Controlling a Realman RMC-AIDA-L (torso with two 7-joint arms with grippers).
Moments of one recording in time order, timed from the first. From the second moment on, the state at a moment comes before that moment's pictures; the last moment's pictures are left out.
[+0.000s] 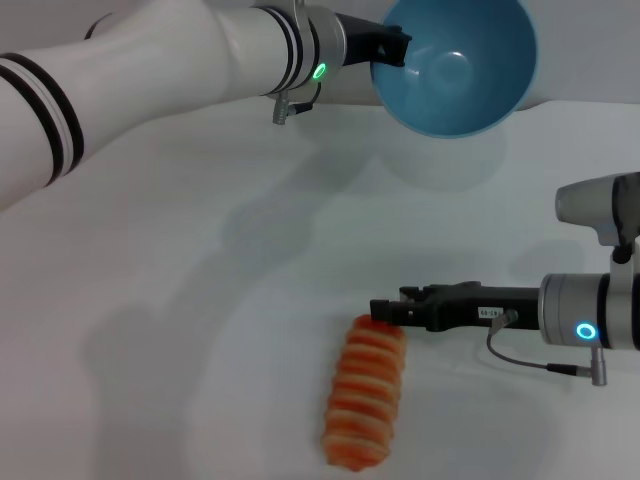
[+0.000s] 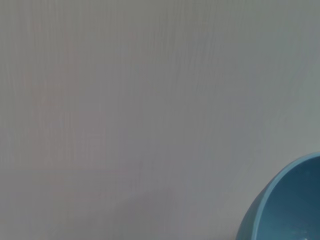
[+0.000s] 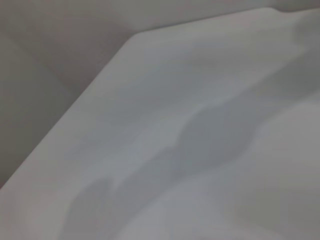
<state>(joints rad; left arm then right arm) -0.93 -2.07 1.80 0.62 2.02 0.23 -2.64 0.72 2.09 -1.13 -0.16 -1.71 -1.06 1.64</state>
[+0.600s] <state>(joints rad) -0.91 -2.07 1.80 0.64 2.02 0.23 -2.64 0.75 2.09 -1.13 -0.08 -1.71 -1.05 1.65</state>
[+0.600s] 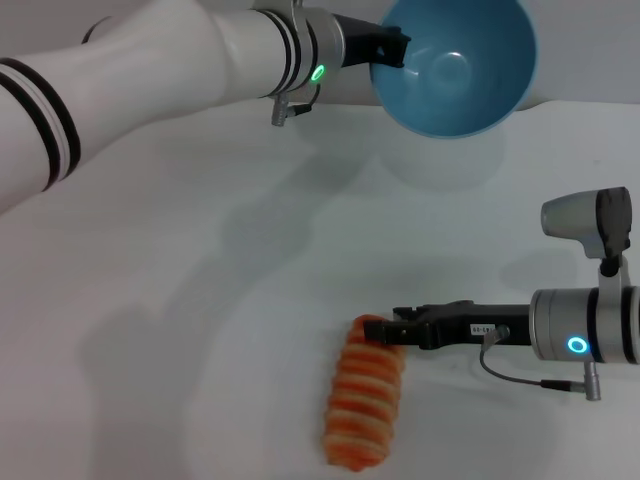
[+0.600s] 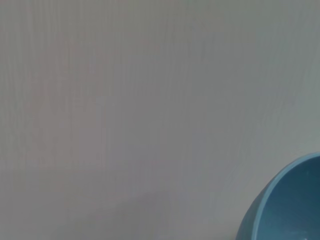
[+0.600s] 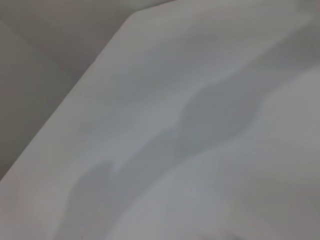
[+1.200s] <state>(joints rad) -0.86 -2.07 1.80 0.67 2.02 0.20 -2.65 0.79 2.09 -1.13 -0.02 -1.71 -1.01 1.64</state>
